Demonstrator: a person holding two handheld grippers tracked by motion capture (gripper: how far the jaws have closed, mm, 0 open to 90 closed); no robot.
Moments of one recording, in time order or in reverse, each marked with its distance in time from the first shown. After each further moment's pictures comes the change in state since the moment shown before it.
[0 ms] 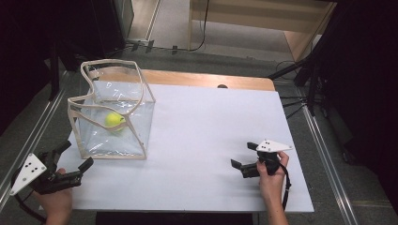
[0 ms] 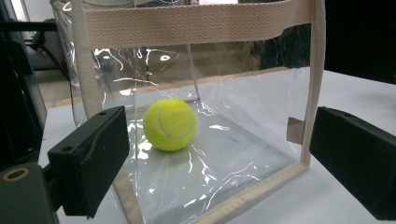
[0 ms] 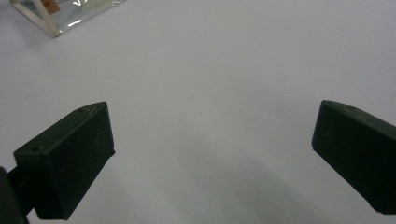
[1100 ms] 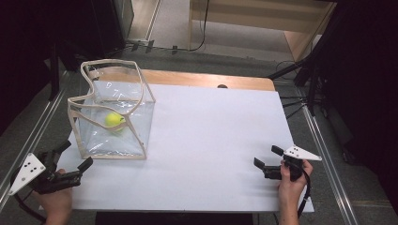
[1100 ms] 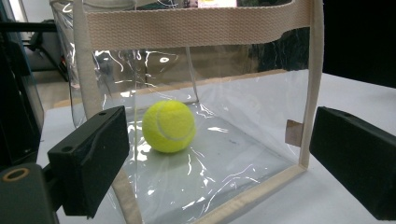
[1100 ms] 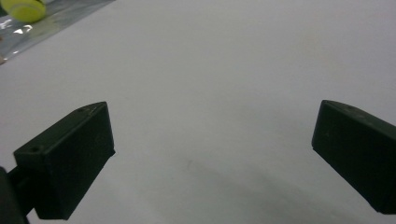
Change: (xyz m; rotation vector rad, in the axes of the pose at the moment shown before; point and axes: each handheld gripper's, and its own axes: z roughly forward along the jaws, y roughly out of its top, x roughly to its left) left arm 0.002 0.000 0.000 -0.006 -0.007 -0.004; right arm -0.039 -0.037 -0.047 -0.104 -0.142 0.133
